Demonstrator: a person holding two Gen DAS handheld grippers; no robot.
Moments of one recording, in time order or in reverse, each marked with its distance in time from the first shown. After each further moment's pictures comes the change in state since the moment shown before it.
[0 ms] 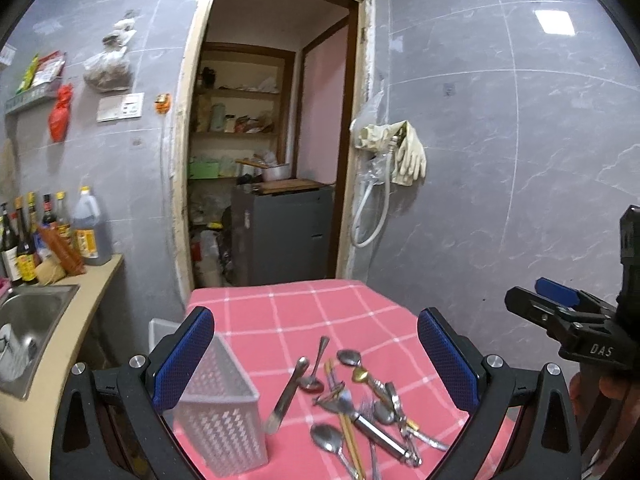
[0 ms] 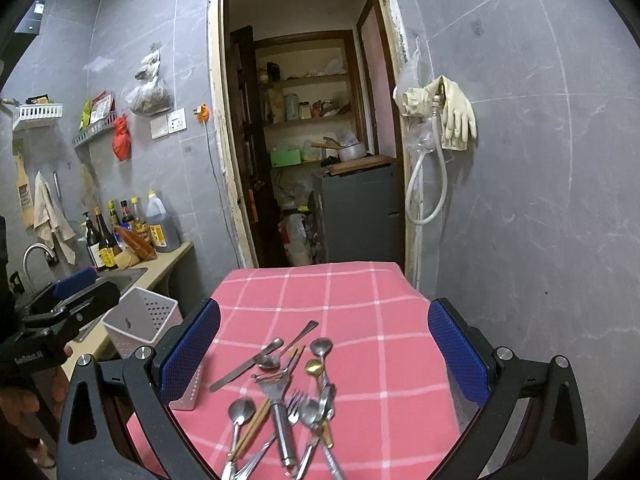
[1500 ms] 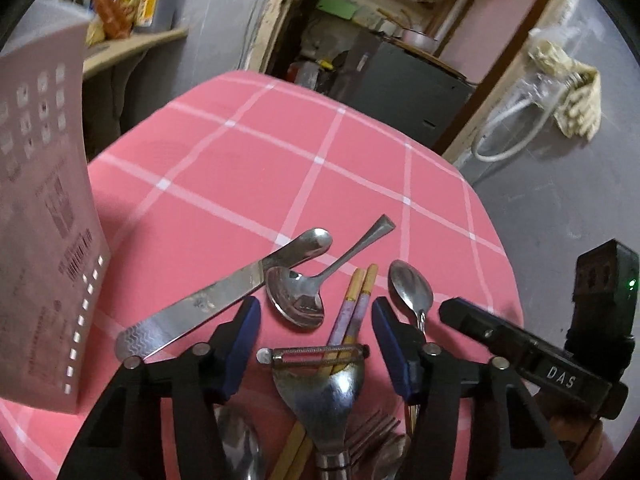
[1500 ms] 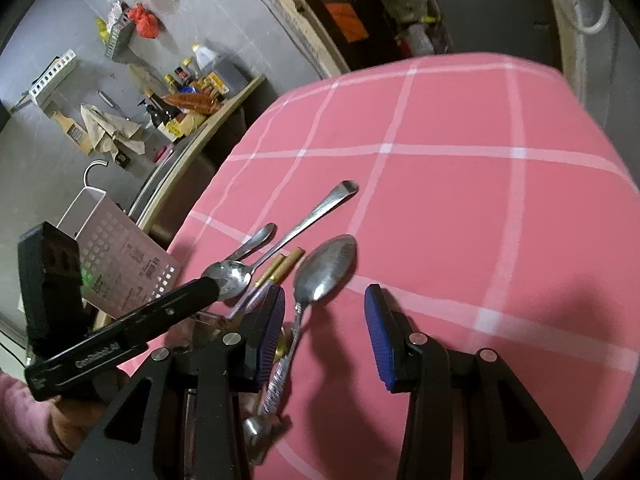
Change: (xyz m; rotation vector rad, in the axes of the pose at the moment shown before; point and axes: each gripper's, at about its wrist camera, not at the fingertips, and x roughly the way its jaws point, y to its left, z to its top) left arm 0.222 0.003 -0.136 -0.579 0.481 0.298; right arm 0.334 -0.037 -0.130 0.039 0.722 0.625
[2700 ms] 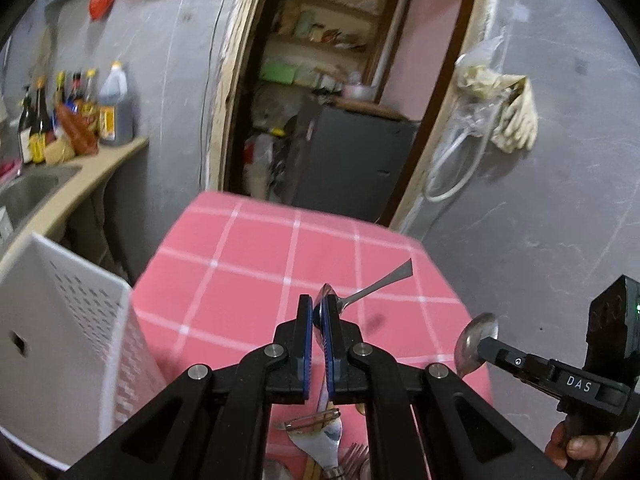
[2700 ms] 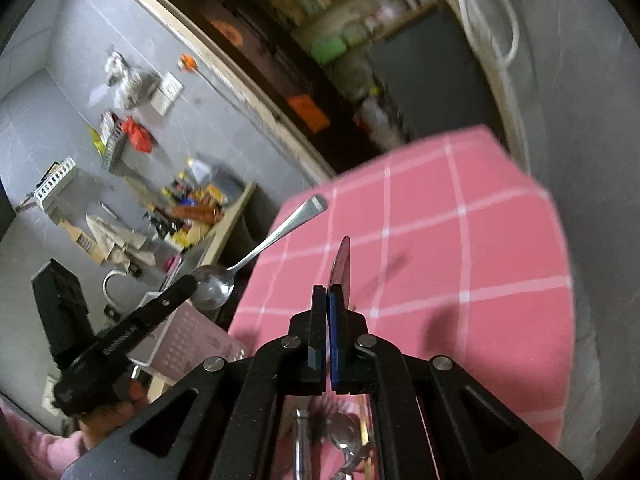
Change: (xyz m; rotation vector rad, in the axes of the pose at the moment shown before) left arm -0.104 -0.027 0.064 0.252 -0.223 -0.074; right arm -0.116 0.059 -0.018 0.214 -0.390 -0.060
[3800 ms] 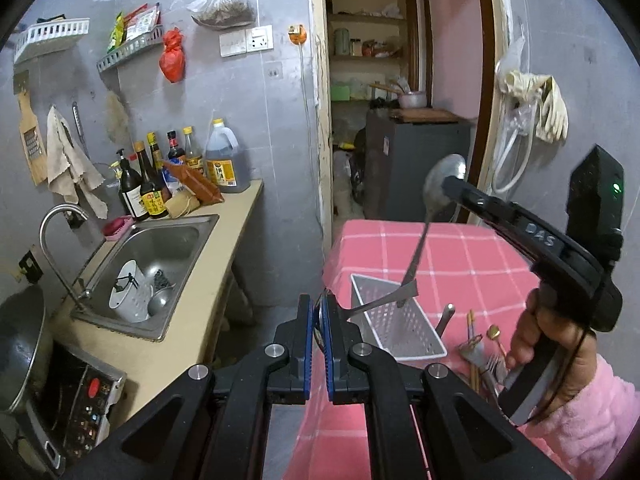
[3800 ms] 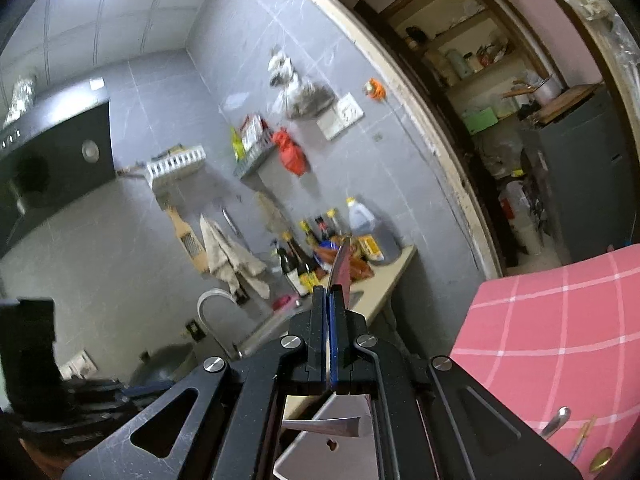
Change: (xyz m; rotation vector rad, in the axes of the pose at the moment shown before) left arm -0.187 0.121 0.040 0.161 0.009 0.292; right arm 0.057 0.227 -0.004 -0.281 -0.193 0.376
